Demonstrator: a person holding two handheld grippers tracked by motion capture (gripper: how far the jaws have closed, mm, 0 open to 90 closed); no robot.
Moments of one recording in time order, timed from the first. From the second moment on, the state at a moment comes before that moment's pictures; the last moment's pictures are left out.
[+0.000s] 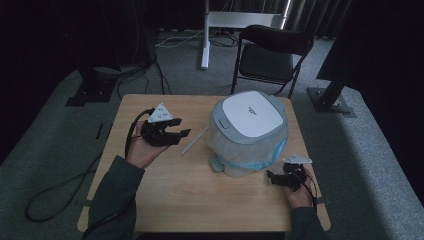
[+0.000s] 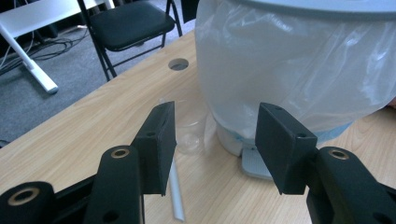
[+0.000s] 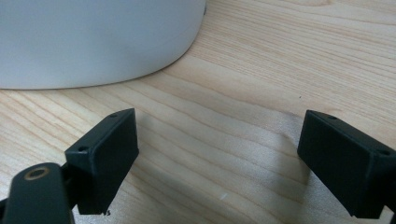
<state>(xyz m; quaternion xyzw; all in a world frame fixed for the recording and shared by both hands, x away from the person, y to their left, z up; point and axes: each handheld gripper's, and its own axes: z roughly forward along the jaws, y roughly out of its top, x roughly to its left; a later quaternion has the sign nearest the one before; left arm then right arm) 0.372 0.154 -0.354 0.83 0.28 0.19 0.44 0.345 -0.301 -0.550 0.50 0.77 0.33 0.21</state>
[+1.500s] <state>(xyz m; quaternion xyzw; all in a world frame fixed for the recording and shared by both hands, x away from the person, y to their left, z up) 0.373 0.110 -0.317 0.83 0.23 0.20 0.46 0.345 -0.301 -0.550 0.50 0.77 0.33 0.21</state>
